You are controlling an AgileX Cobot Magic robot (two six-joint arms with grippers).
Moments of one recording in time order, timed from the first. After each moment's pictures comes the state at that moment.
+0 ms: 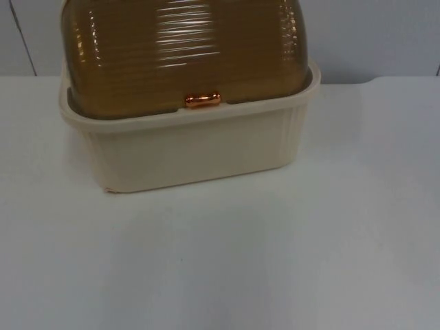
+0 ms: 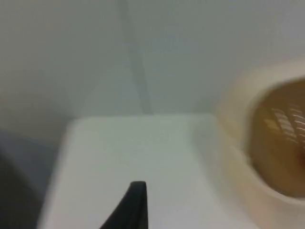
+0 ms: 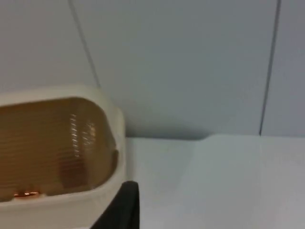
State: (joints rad) right arm 0.02 0.67 -1.07 0.24 0.80 -0.14; left arm 0.09 0.54 -0.88 -0.01 0.74 0.06
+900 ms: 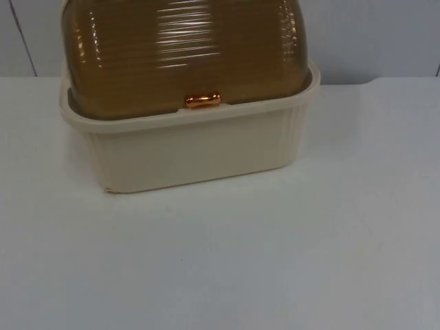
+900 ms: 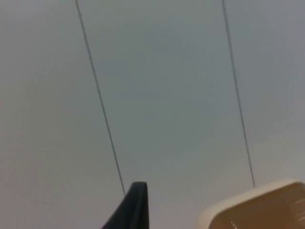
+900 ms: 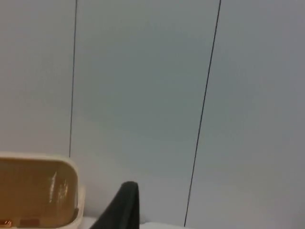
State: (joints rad) right arm 0.02 0.00 -1.23 0.06 1.18 -0.17; left arm -0.01 0.00 -1.16 -0.15 1.02 0.24
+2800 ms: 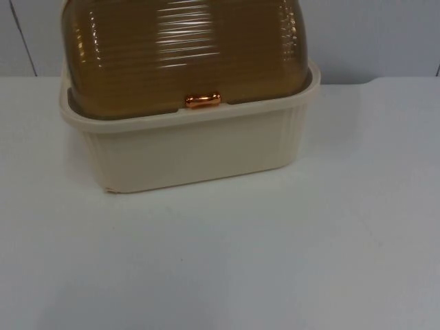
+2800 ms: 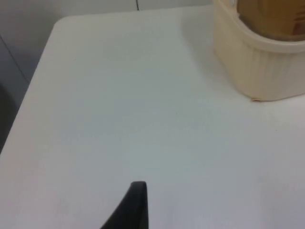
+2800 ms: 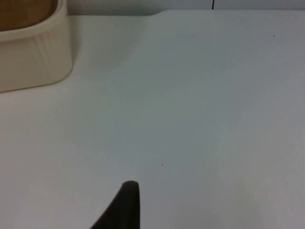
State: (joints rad) right arm 0.02 0.00 -0.52 0.00 1.09 -0.01; left arm -0.01 0.00 -0.50 0.05 1.09 0.00
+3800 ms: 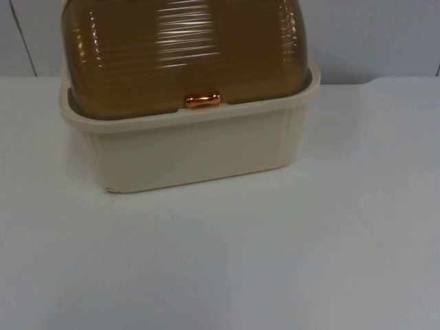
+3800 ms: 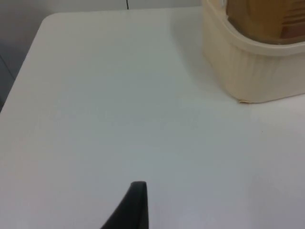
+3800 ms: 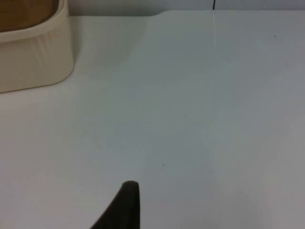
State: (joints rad) right arm 0.02 0.00 -0.52 0.01 1.09 -0.01; left arm -0.01 0.00 -0.50 0.01 1.09 -0.03
